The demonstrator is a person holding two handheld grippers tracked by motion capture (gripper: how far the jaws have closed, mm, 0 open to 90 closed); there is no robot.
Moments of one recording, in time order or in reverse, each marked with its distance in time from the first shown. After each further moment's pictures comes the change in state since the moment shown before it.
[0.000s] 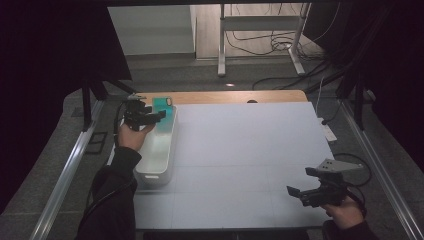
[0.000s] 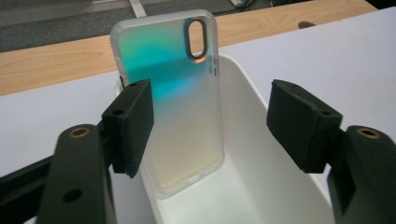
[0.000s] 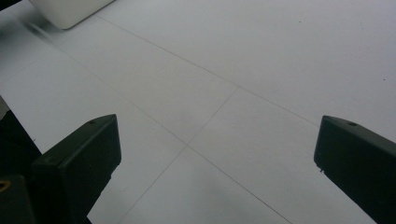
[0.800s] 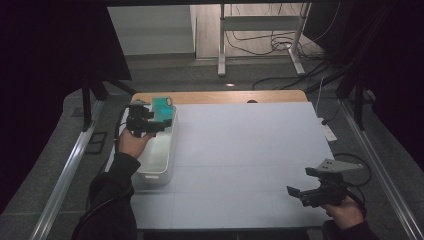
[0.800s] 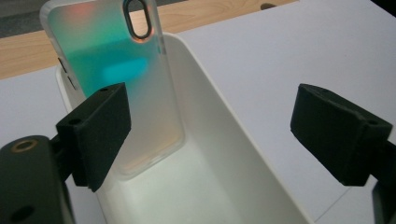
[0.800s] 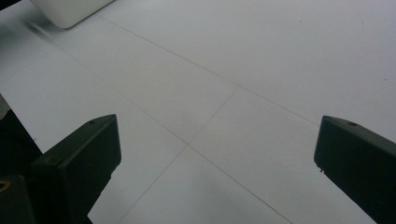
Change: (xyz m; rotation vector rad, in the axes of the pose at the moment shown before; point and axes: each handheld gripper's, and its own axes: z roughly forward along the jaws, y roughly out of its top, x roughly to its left) left arm -0.021 -0.009 -0.014 0.026 -0.101 0.041; right arm 0.000 0.000 0.000 0.000 0.005 -0.002
